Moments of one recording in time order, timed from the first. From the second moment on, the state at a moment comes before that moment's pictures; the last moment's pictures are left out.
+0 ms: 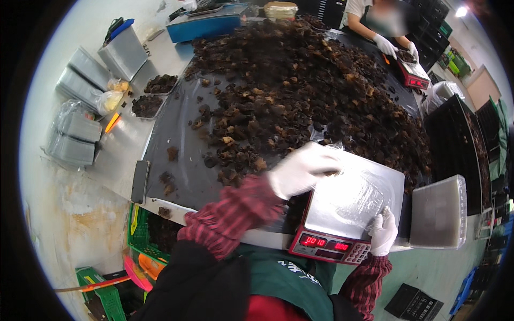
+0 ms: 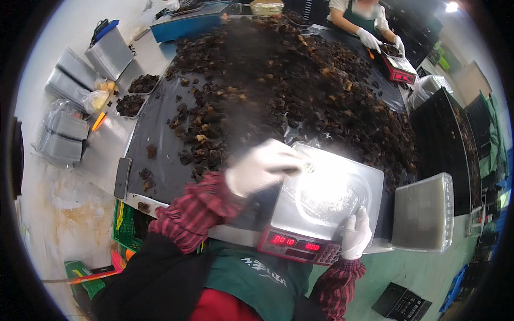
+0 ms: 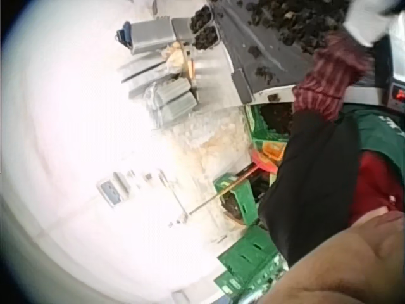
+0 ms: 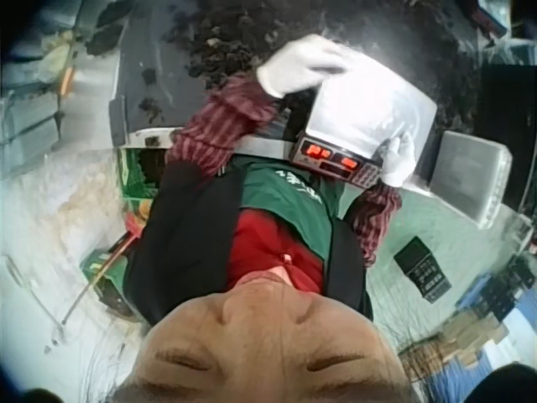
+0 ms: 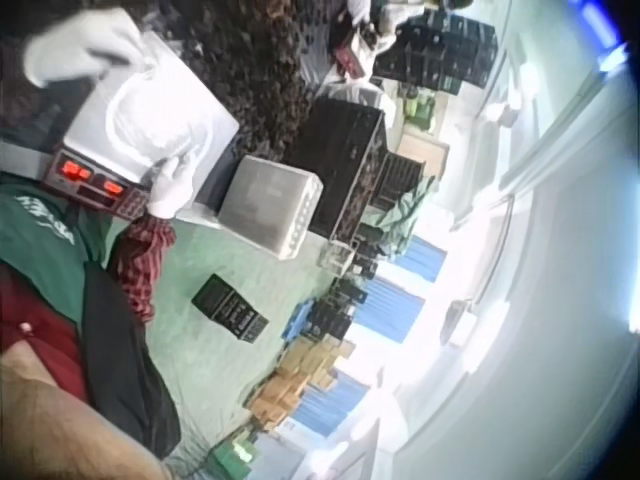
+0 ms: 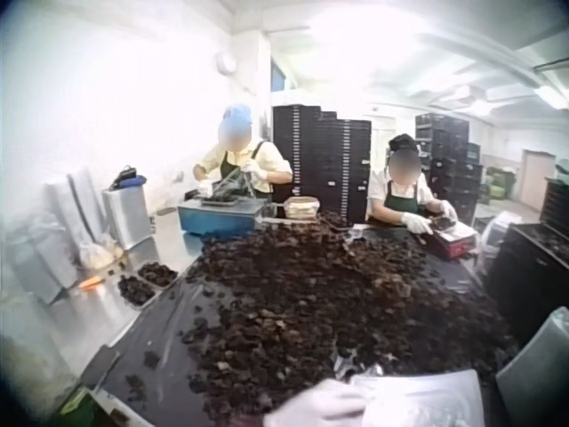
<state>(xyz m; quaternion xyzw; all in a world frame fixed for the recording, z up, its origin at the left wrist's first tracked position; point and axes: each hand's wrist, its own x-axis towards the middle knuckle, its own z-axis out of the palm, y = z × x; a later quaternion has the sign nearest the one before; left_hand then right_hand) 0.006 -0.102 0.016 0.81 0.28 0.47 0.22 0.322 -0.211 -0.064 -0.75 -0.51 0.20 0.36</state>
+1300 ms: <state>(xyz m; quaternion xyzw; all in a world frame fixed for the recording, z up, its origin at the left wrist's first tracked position) -0.105 -0.115 -0.032 0.64 0.47 0.55 0.28 0.288 -0.224 -0.011 -0.73 -0.59 0.05 0.35</state>
